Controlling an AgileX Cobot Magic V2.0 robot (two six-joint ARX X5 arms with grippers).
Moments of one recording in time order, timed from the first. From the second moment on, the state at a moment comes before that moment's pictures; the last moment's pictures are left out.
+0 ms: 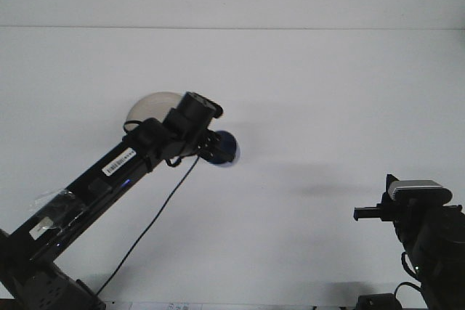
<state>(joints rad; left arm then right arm) -0.61 1.65 1.64 -0.77 -0.08 -0.09 0.07 0.55 0.90 -0.76 0.05 0.02</state>
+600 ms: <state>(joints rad) -0.22 1.81 1.65 -0.71 -0.13 -0.05 0.07 0.55 0.90 -0.76 0.05 0.02</state>
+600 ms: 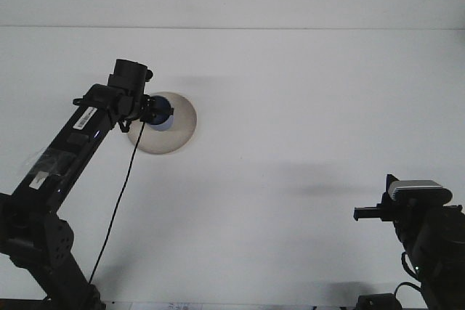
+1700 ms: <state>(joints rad) -0.19 1.75 1.86 -0.87 -0.13 -0.09 0.07 0.55 0.90 -0.77 0.05 0.02</state>
